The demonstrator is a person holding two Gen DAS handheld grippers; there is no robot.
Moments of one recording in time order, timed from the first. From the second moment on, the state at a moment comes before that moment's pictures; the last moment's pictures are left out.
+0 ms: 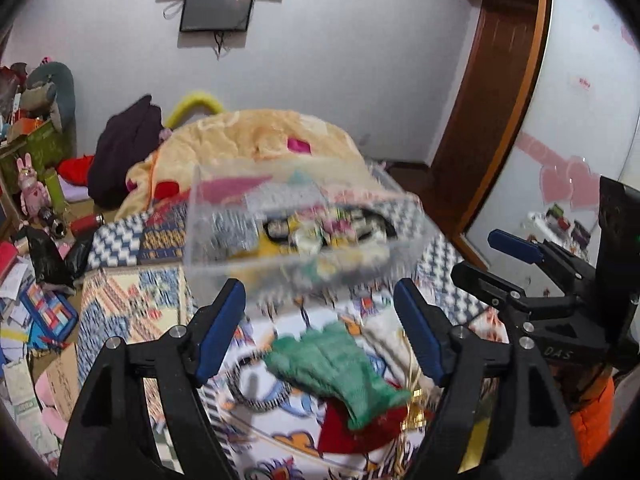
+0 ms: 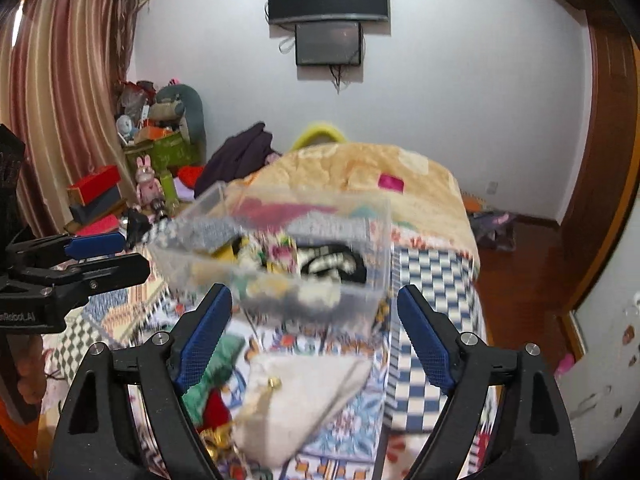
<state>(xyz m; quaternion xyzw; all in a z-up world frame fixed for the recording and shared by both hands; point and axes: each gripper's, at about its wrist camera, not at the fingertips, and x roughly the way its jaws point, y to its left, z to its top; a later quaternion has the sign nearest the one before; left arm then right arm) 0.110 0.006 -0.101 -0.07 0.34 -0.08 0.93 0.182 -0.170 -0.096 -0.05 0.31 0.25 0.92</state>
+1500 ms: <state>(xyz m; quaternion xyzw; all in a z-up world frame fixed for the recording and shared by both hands) 0.094 -0.001 -0.126 -0.09 0.35 -0.08 0.93 0.169 -0.208 -0.126 0.00 0.35 0.23 0.91</state>
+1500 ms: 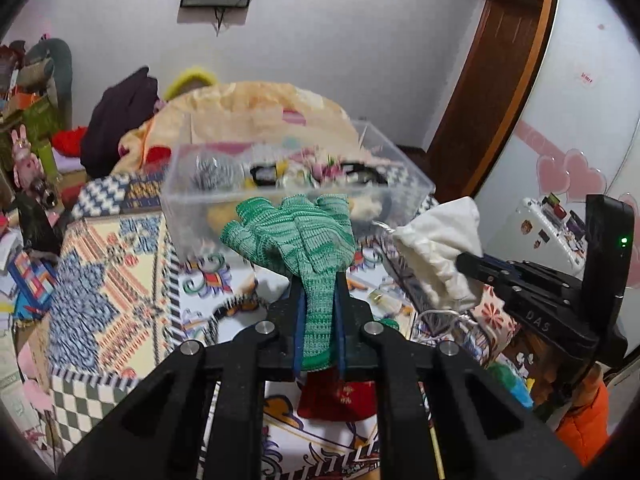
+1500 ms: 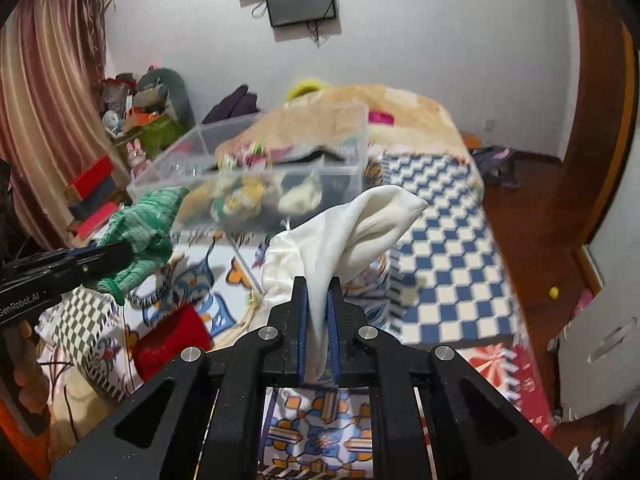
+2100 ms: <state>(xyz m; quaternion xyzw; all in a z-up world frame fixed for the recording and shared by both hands) 0.139 0.020 -0.062 -0.08 0.26 -0.05 0.96 0.193 -0.198 -0.063 0.02 0.23 0.23 0.95</state>
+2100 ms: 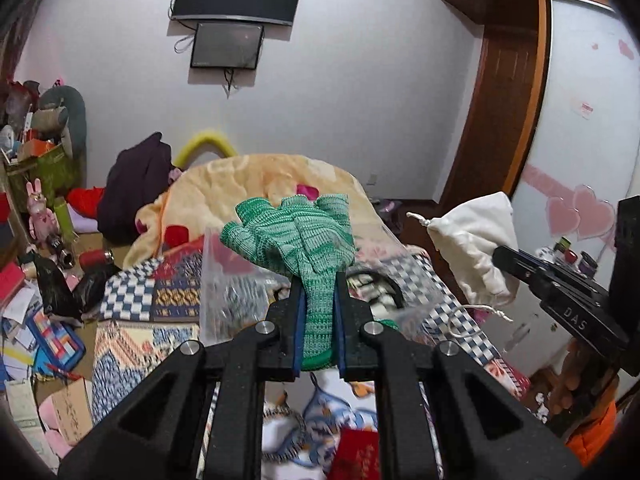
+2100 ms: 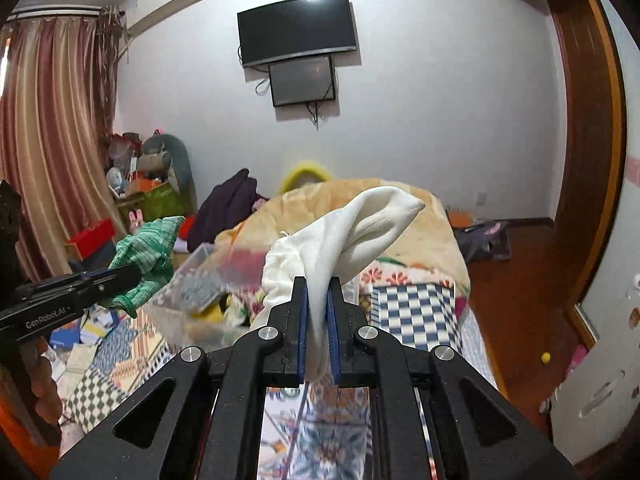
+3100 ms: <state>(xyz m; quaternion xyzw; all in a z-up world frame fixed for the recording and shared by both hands) 0.230 0.004 -0.138 -0.05 0.37 -0.04 0.93 0.250 -0.139 -0.114 -0.05 0.33 0.25 0.91</state>
